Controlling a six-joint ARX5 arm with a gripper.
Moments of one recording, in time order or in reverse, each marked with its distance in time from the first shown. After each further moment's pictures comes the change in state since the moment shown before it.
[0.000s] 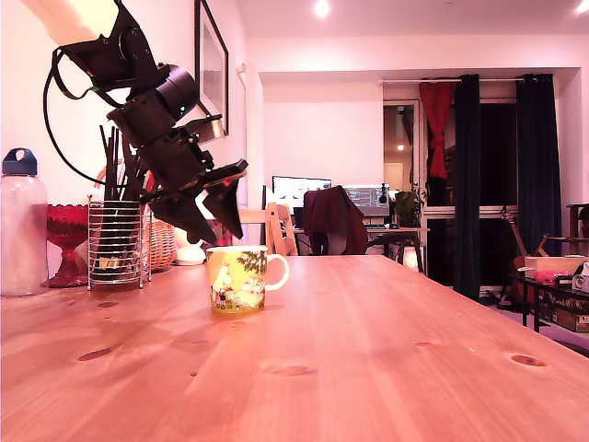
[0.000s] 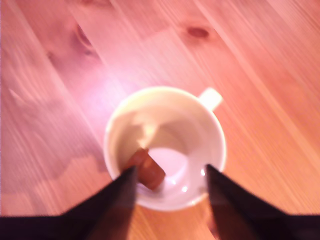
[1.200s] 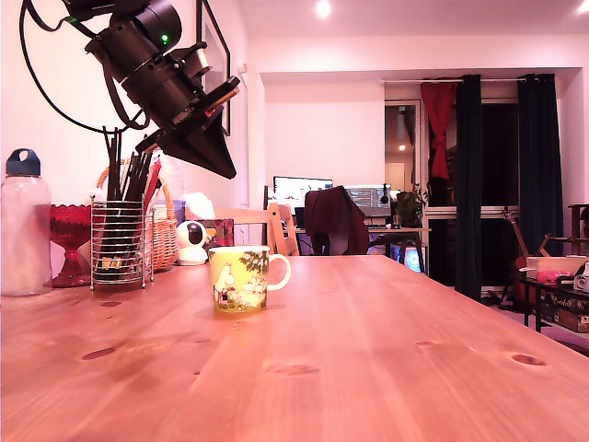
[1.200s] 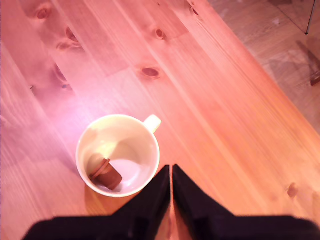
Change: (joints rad) arm 0.010 -0.147 0.026 -0.085 0.126 -0.058
